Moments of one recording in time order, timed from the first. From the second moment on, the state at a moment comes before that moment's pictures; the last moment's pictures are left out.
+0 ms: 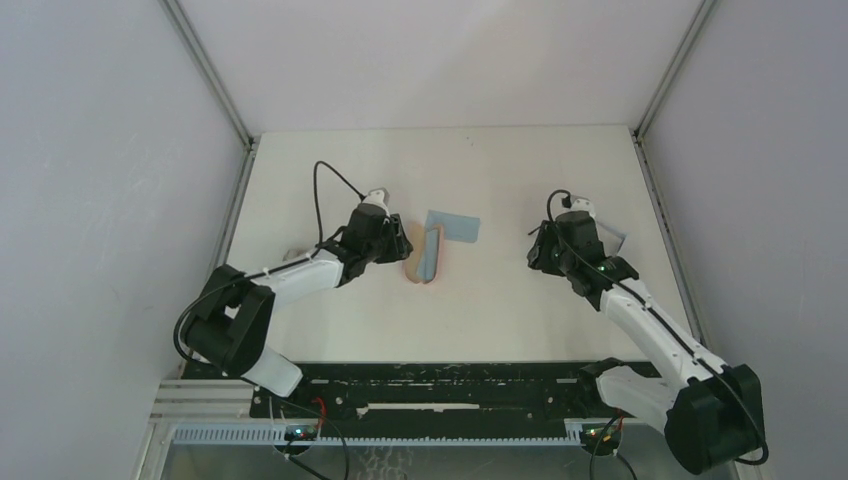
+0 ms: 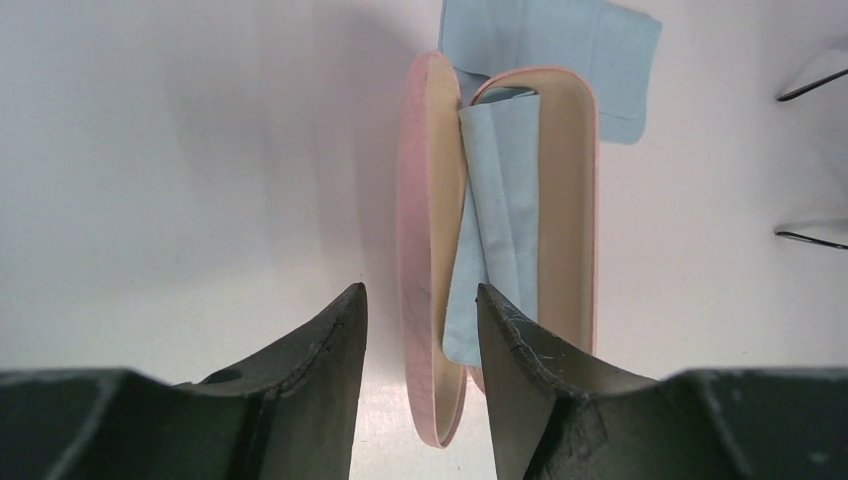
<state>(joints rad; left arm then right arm) -0.54 1.53 0.79 0.04 -0.04 -0.58 0.33 1.06 0.70 -0.42 0.10 0.49</state>
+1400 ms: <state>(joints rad) -0.54 1.19 0.60 0.03 -0.27 -0.51 -0.27 1.34 0.86 -0.51 0.24 0.47</state>
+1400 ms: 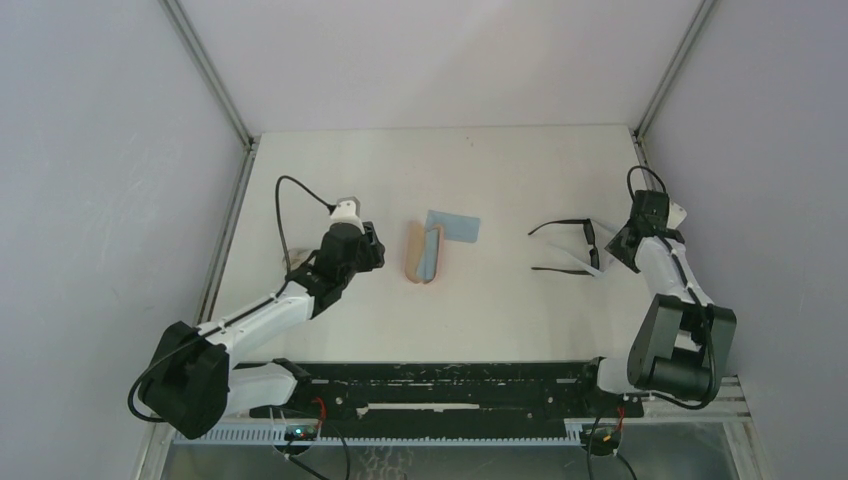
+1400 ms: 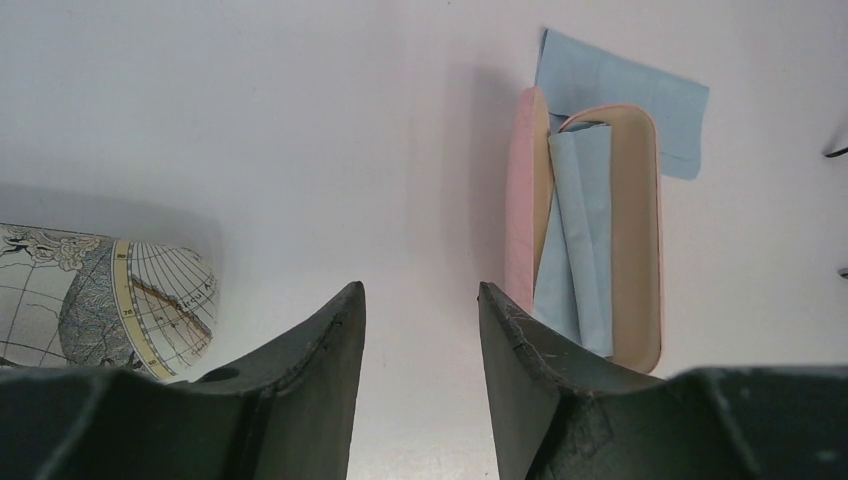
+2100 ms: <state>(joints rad) -0.54 1.19 0.60 0.04 -0.27 -0.50 -0.32 1.55 0.94 -0.50 0.16 0.45</state>
